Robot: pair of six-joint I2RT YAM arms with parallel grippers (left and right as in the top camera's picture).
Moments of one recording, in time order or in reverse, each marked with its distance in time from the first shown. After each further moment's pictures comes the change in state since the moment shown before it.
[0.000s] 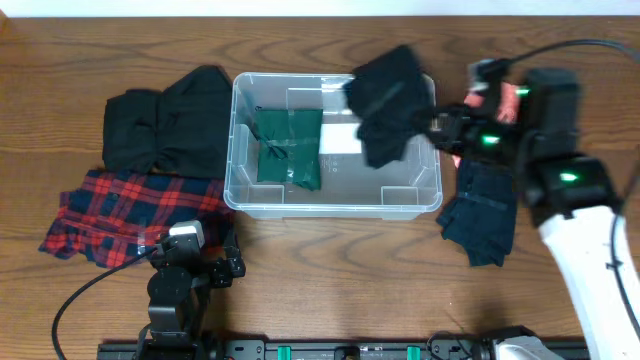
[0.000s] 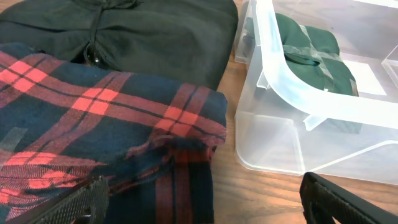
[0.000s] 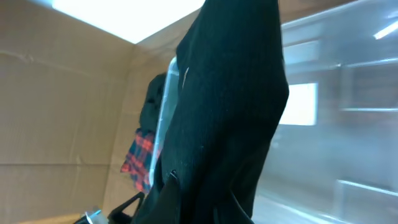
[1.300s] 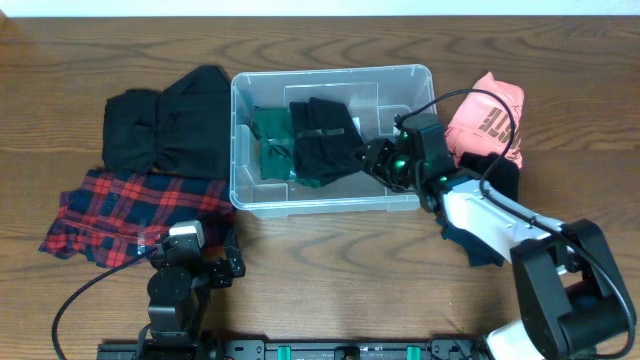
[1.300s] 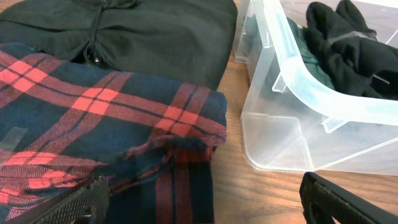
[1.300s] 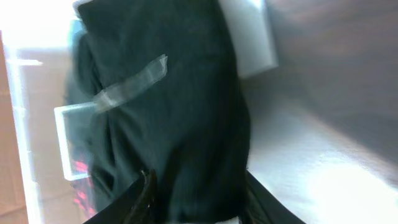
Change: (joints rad) left arm 0.000 0.000 0.000 0.000 0.000 0.000; right arm 0.161 0.407 -0.364 0.606 0.151 0.250
